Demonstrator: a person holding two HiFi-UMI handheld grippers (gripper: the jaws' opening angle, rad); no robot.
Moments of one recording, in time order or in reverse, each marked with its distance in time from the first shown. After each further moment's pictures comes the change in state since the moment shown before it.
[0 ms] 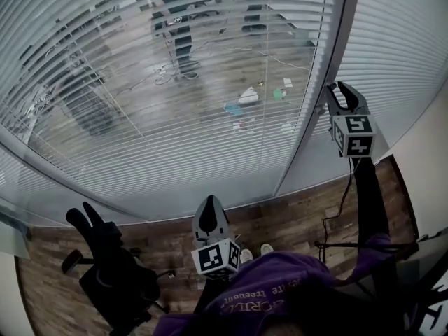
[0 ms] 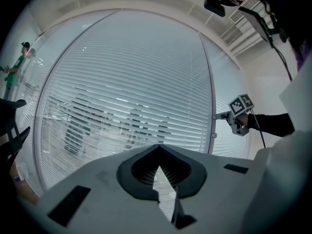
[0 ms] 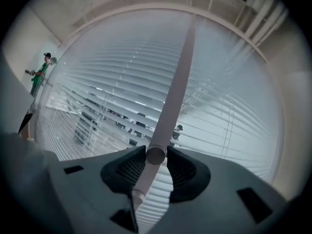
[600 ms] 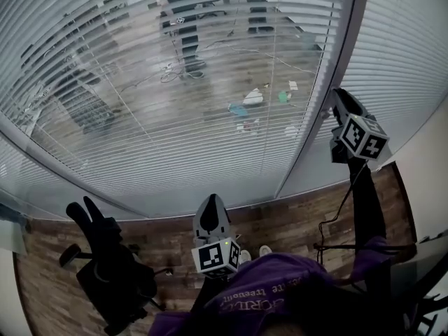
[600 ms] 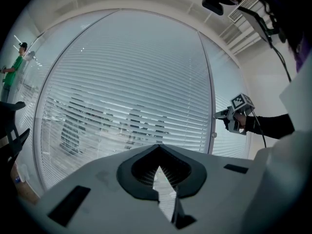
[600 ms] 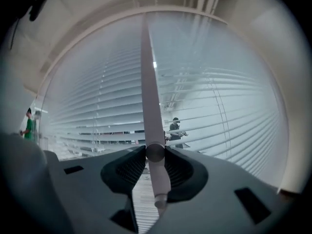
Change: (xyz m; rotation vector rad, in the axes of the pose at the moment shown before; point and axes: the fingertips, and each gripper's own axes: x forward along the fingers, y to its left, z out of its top) left arm 0.008 -0.001 -0.010 0.015 -0.001 -0.005; right arm 0.007 -0.004 -0.023 0.483 -0.047 0.055
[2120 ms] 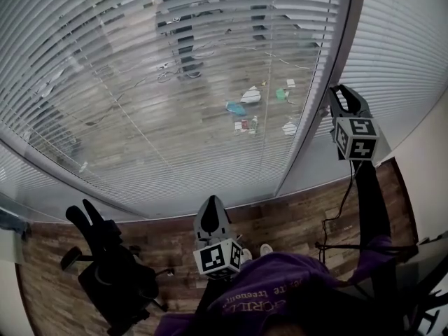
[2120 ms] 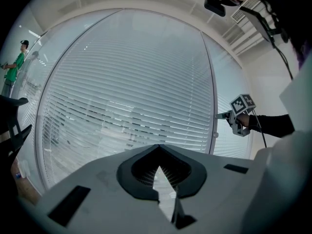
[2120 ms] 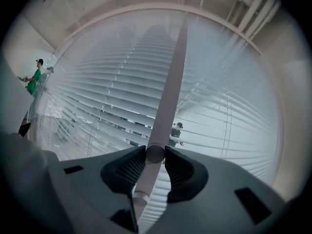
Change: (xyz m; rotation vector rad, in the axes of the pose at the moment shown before) left arm -0.008 0.007 -0.008 -0.025 0.004 0.015; right arm -0.007 0.015 0.001 -0.405 0.038 -0.064
